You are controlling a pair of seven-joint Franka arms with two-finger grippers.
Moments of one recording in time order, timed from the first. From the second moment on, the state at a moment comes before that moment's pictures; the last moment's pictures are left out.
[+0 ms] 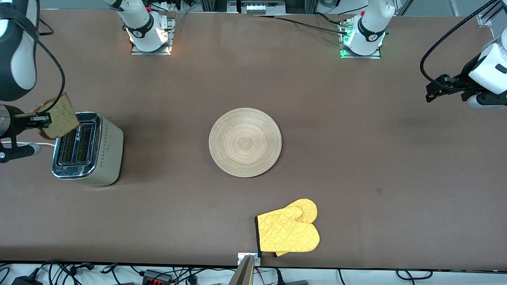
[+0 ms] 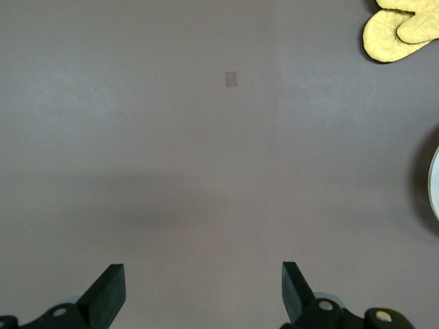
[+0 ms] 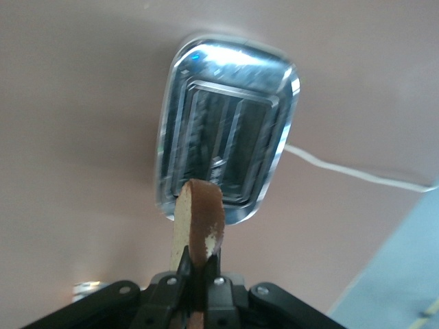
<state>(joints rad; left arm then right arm) -0.08 -0.04 0.06 -1.69 0.04 1.61 -0.05 0.04 0.52 -0.02 -1.02 -0.27 1.25 -0.33</state>
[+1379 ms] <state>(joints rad) -0.08 -0.04 0.06 -1.69 0.04 1.61 -0.05 0.10 0.64 -0.03 -1.02 -0.36 1.40 -0.34</state>
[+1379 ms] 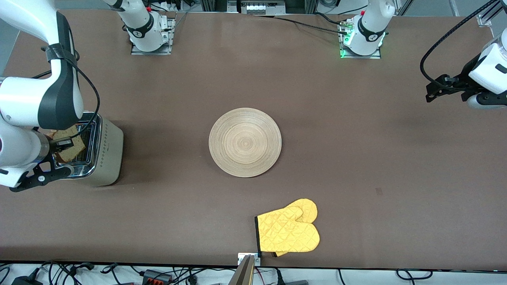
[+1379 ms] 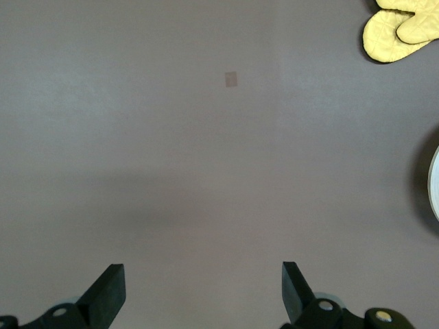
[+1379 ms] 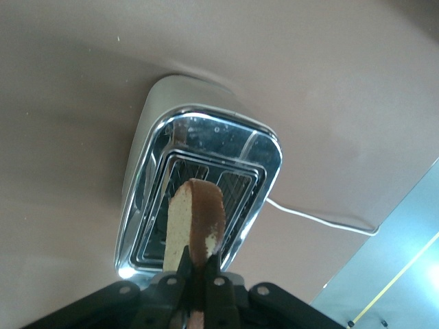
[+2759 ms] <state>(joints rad) -0.08 -0.04 0.06 -1.69 0.04 1.61 -0.05 0.08 0.66 -0.03 -1.08 -0.33 1.49 -0.31</state>
